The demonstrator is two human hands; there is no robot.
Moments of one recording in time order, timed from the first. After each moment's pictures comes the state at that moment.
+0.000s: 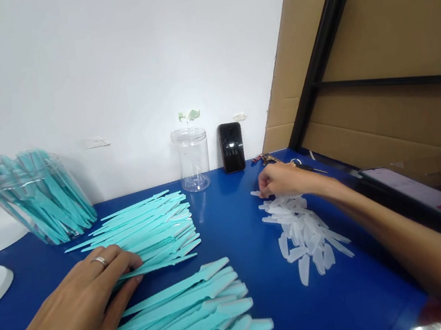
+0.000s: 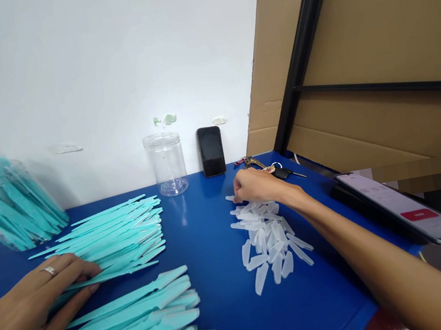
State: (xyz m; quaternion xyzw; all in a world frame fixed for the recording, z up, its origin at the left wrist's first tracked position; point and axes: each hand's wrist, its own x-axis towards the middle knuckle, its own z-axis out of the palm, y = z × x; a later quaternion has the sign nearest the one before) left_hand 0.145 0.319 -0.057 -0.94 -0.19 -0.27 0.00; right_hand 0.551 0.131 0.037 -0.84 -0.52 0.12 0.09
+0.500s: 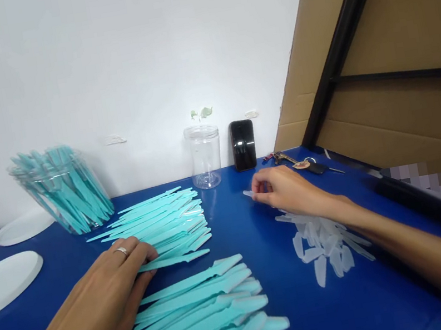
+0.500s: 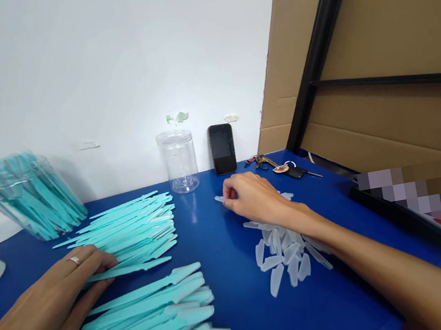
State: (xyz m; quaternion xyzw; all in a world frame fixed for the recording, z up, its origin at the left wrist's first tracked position) left_hand 0.153 0.305 -0.035 -0.95 -0.20 -0.24 -0.04; right_hand 0.500 0.137 0.024 -0.80 -0.57 0.03 0.18
